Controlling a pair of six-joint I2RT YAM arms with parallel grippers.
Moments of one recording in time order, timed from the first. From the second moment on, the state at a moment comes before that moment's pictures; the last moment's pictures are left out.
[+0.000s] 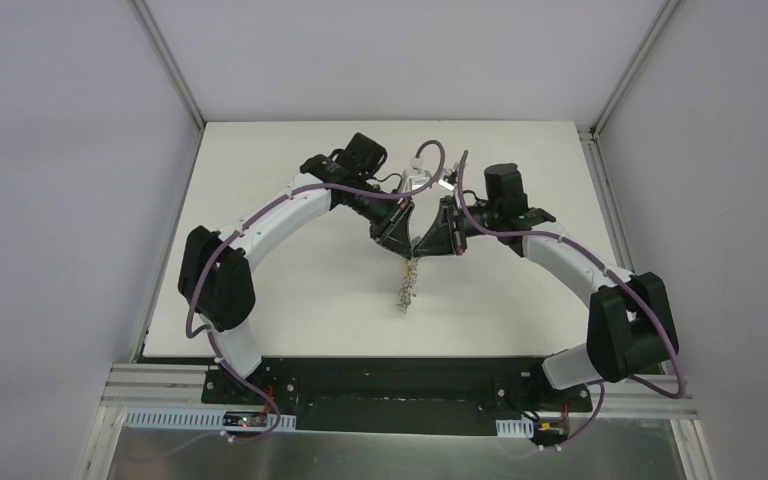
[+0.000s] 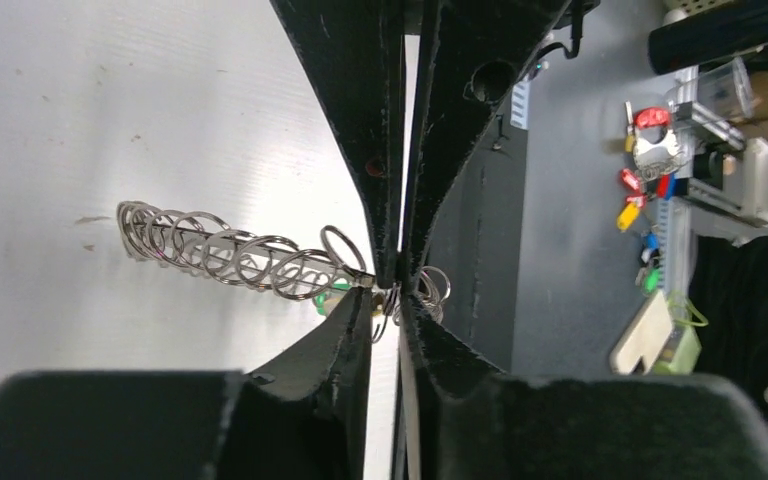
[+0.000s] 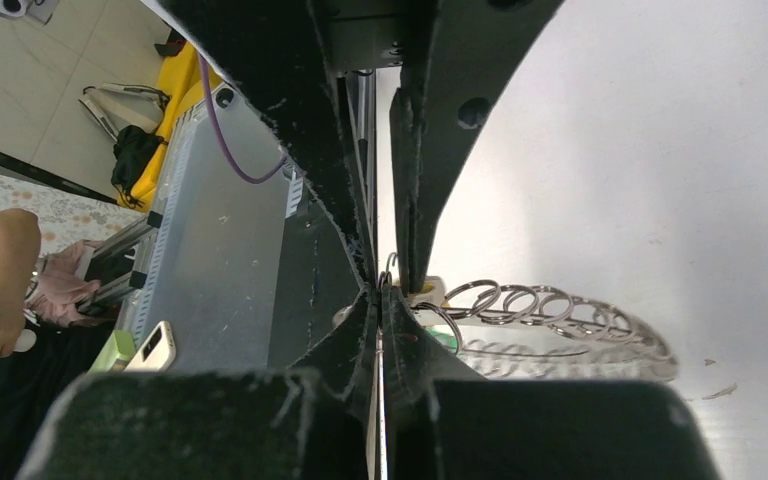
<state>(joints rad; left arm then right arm) -0.62 1.76 1.56 -0.83 0.97 0.23 0.40 1.45 0.96 -0.12 -1.27 0.04</state>
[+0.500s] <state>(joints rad) -0.62 1.69 1.56 -0.80 0.90 0.29 0.37 1.45 0.96 0.08 -1.30 0.27</state>
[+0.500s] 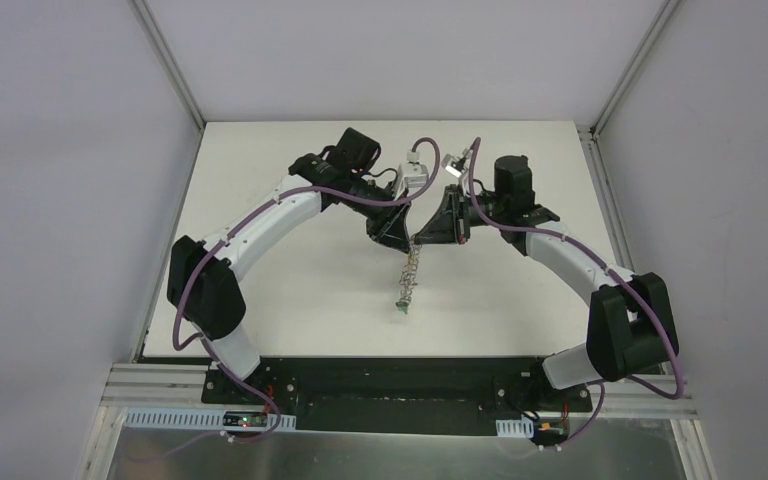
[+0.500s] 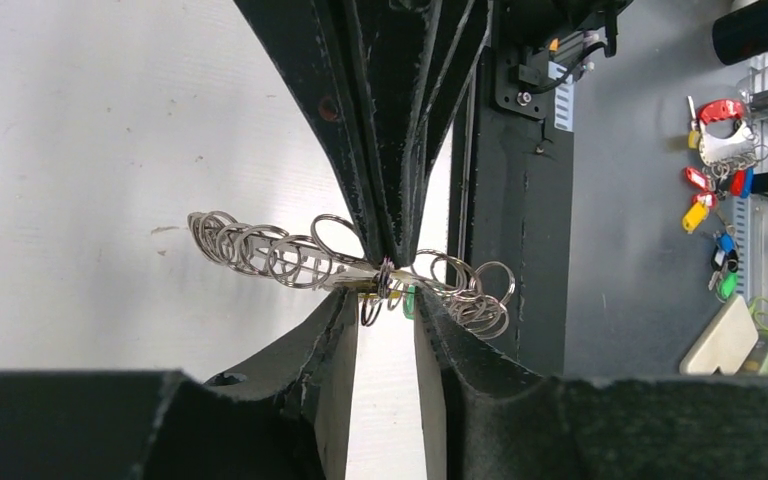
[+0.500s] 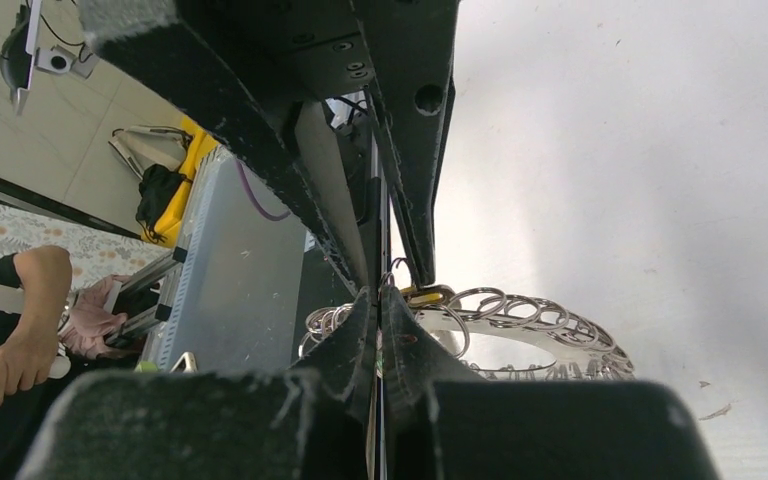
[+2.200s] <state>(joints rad) -0.71 1.69 1.54 -0.76 0.58 0.35 0.34 1.50 0.96 0.13 -1.20 0.42</state>
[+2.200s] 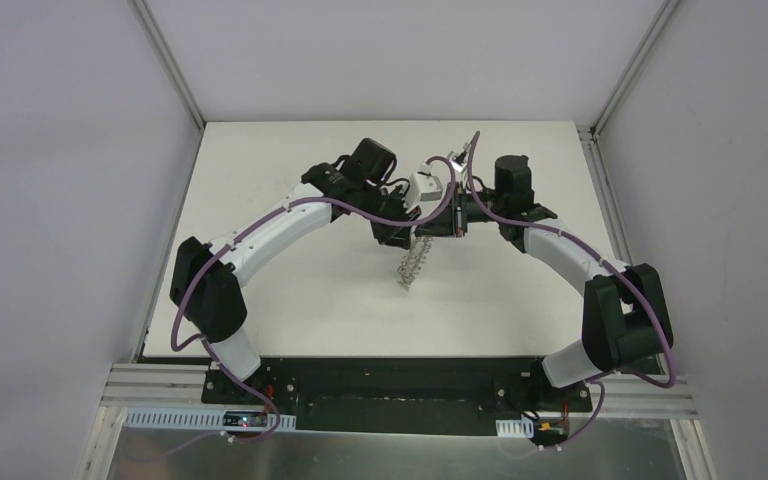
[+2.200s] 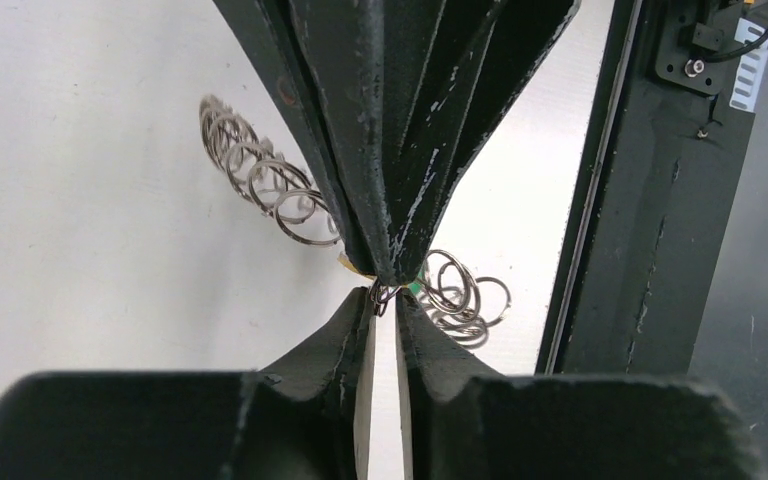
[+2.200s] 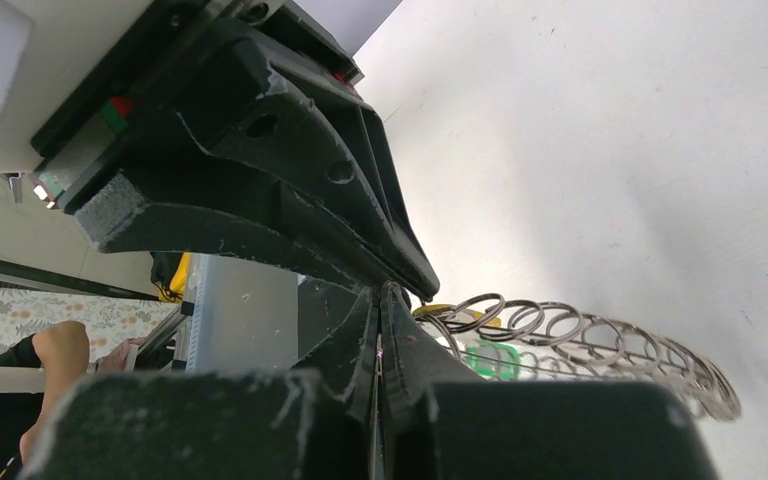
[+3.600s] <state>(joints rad) -0.67 1.74 1.64 -0.84 0.80 0.39 0.33 1.50 0.95 0.14 -1.31 0.38</state>
